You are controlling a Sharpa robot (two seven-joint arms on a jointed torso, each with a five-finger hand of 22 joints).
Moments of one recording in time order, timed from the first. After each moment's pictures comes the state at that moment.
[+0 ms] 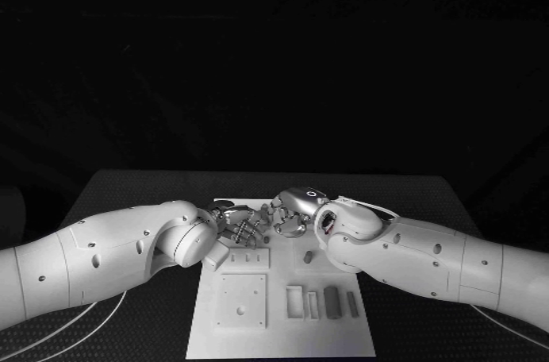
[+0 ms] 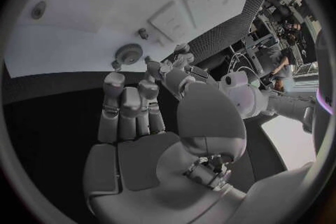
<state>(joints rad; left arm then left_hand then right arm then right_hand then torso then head) 1.31 -0.67 -0.16 1.40 -0.31 -0.28 -0.30 0.92 0.08 0.60 -0.24 0.21 1.01 0.11 0.36 0.45 1.35 0.03 0.11 0.43 1.25 0.00 0.22 1.11 0.01 1.09 -0.10 0.08 0.99 1.19 -0.53 -0.06 1.34 -1.58 -0.32 -0.21 1.06 -0.13 0.68 -0.26 0.38 0.98 0.04 0.30 0.59 1.15 -0.03 1.11 1.08 1.15 -0.13 1.47 0.92 0.25 1.14 -0.05 1.01 1.31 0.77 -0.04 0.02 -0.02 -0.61</state>
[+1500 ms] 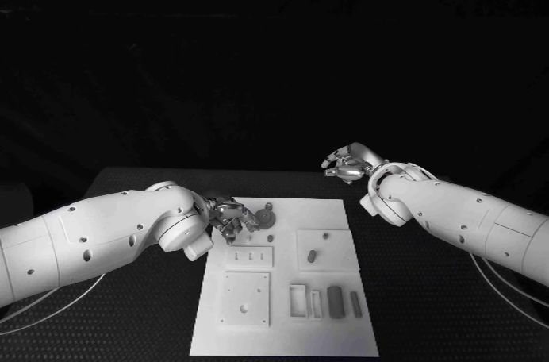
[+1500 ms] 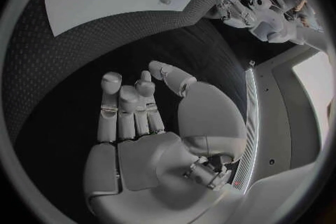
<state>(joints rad) 1.37 -0.72 -0.16 1.41 -0.61 -0.11 -0.42 0.92 0.07 0.59 -0.25 0.19 1.01 0.08 0.35 0.48 1.43 -0.05 0.64 0.86 1.37 -0.12 0.75 1.28 0.01 1.27 -0.20 0.37 1.30 1.27 -0.56 -0.02 0.99 -0.95 -0.39 0.04 1.04 -0.13 0.67 -0.24 0.38 0.94 0.11 0.26 0.59 1.09 0.02 1.09 1.08 1.10 -0.09 1.44 0.91 0.24 1.10 -0.01 0.98 1.31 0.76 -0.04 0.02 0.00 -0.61</state>
